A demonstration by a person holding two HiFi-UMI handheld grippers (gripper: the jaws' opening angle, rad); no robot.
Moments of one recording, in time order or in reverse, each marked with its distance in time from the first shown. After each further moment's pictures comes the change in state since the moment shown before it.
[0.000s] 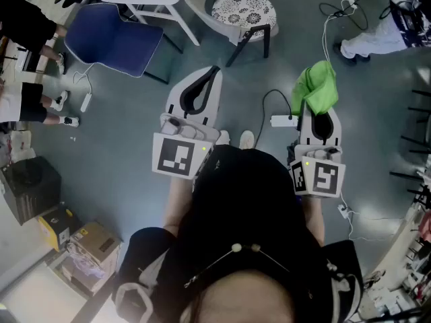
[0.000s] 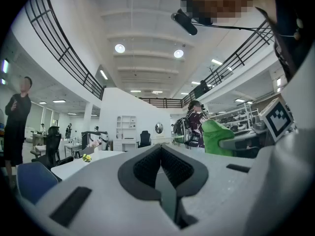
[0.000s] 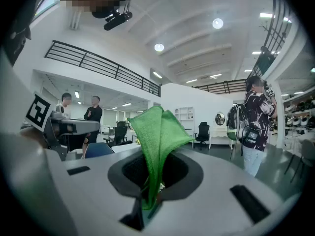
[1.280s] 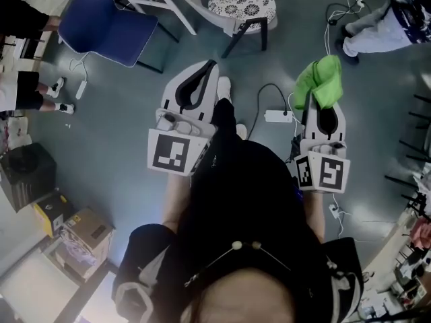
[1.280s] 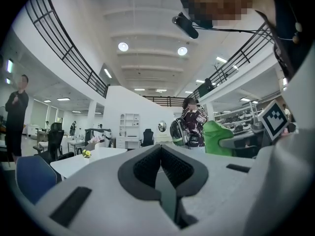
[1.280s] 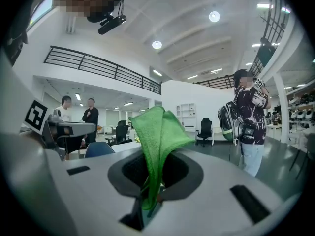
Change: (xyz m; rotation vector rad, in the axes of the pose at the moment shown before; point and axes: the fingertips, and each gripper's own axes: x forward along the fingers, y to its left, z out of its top) left arm 0.039 -0.019 -0.021 -0.024 0.020 0.048; right arm 0.023 -0.059 -0.018 0.039 0.020 0.040
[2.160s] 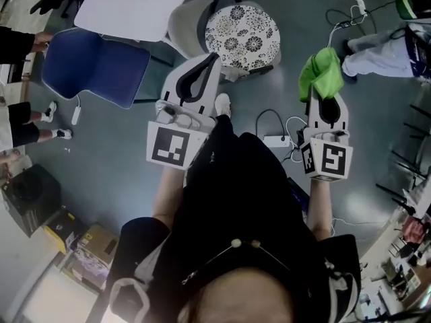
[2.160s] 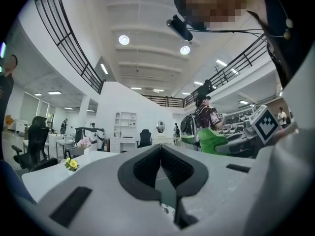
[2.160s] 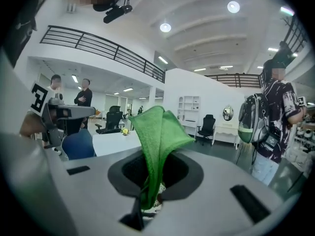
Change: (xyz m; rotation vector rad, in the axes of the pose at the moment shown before) left arm 0.264 0.198 -0.019 -0.017 -0.009 -0.083; right arm 0.327 -0.058 -0.001 -0.111 0.130 -0.011
